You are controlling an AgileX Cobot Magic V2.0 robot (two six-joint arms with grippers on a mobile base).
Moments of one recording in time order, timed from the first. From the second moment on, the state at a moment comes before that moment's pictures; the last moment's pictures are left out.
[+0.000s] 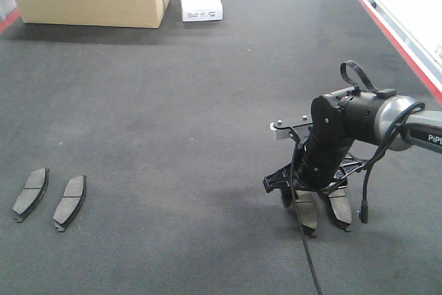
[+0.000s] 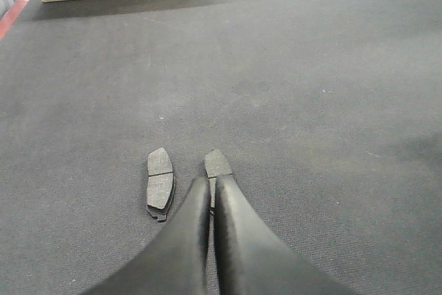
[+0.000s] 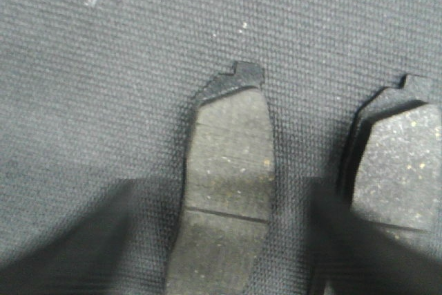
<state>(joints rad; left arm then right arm) -0.16 0.28 -0.57 0.06 0.74 -0.01 0.33 1.96 -1.33 -0.04 0.88 0.10</state>
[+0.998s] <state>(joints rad) -0.16 0.28 -0.57 0.06 0.75 -0.01 0.17 1.23 -0.96 -0.05 0.78 0.10</state>
